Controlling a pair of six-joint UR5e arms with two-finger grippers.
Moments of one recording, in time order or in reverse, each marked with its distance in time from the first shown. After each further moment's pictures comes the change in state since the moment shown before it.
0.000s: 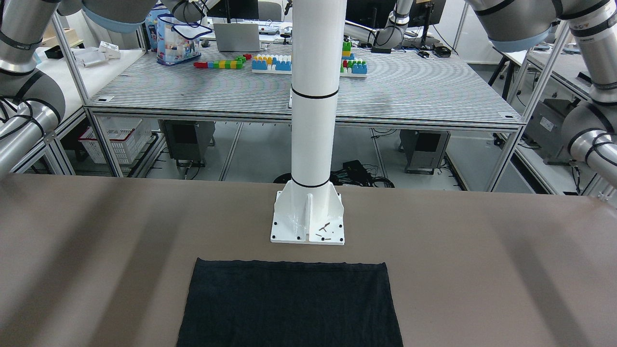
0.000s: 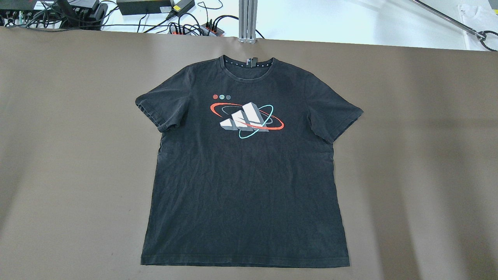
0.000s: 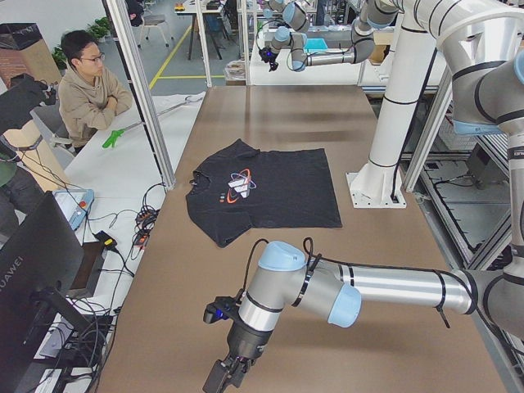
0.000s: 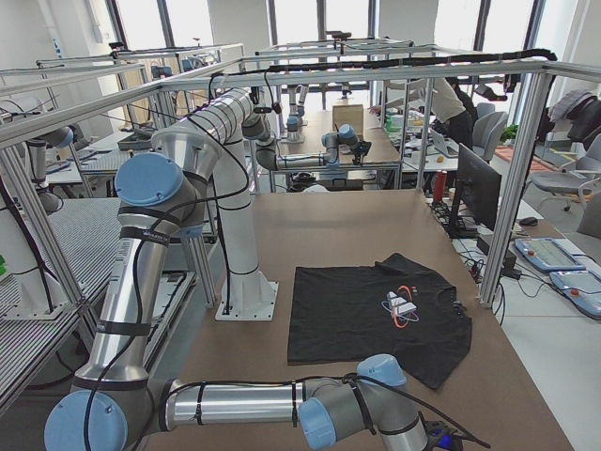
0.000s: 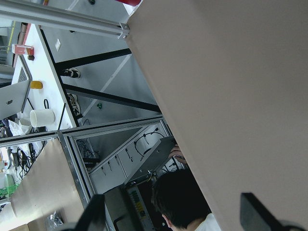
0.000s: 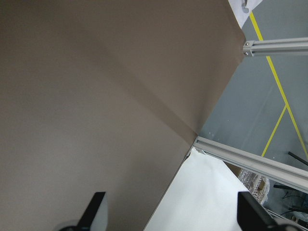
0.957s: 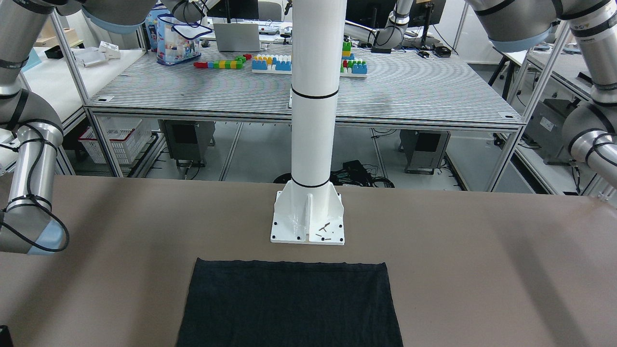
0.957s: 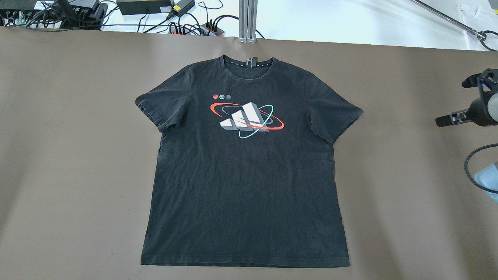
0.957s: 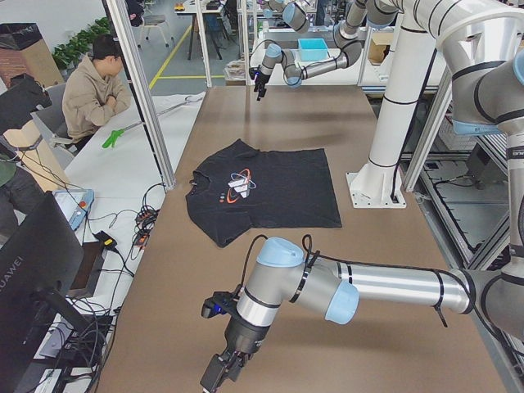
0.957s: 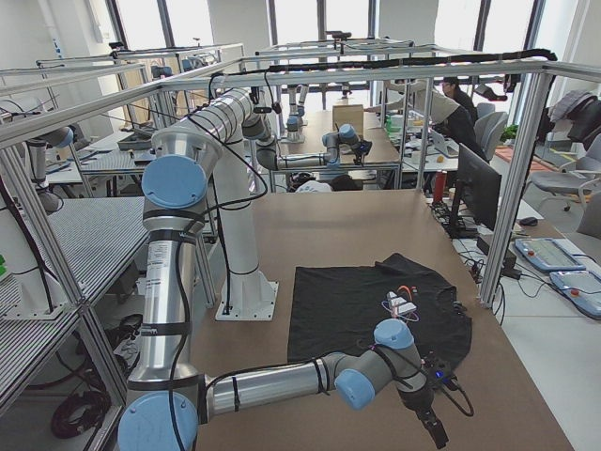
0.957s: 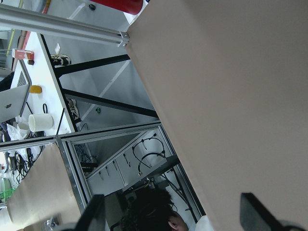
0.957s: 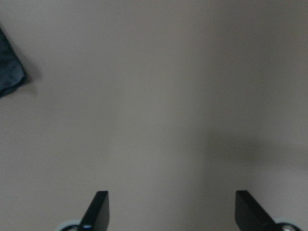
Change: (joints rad) left arm 0.003 -0.005 -0.007 -0.002 -0.004 -0.011; right arm -0.333 0.169 -0.034 0.141 0.250 0.892
